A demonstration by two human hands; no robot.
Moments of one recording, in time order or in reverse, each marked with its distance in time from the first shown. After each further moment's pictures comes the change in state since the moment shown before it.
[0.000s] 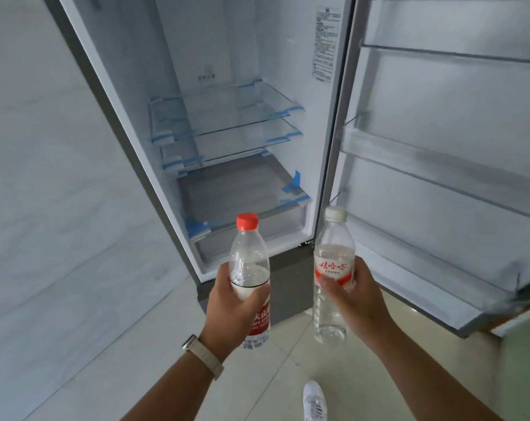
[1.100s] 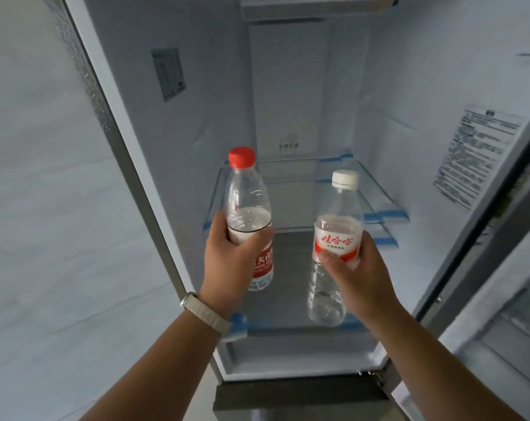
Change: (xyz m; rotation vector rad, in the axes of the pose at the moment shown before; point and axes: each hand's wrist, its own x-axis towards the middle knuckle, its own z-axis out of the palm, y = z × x) left_hand 0.284 0.122 -0.065 -0.258 0.466 0.167; right_hand 0.300 -0.151 0.100 0.139 -0.259 -0.345
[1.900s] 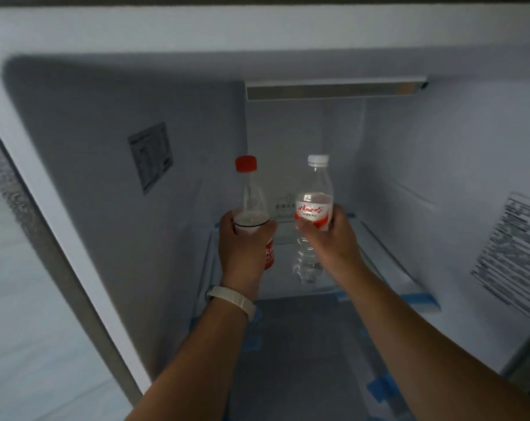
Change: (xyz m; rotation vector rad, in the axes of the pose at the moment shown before) left_hand 0.183 0.003 0.064 -0.167 0.150 -0.063; right_hand 0.221 -0.021 0.052 0.005 0.119 -0.094
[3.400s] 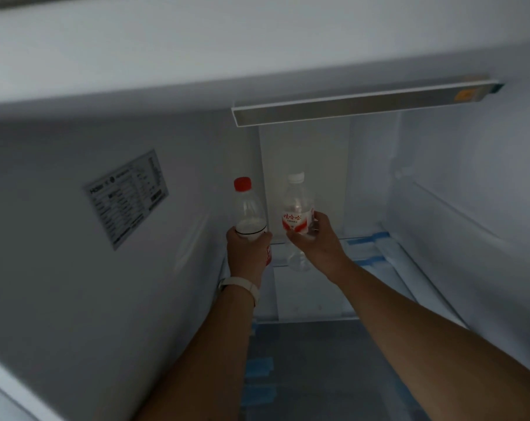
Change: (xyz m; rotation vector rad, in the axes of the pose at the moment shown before) left_hand 0.119 -0.059 0.027 0.174 0.115 -0.094; right_hand 0.116 0.081 0.057 0.062 -0.223 0.089
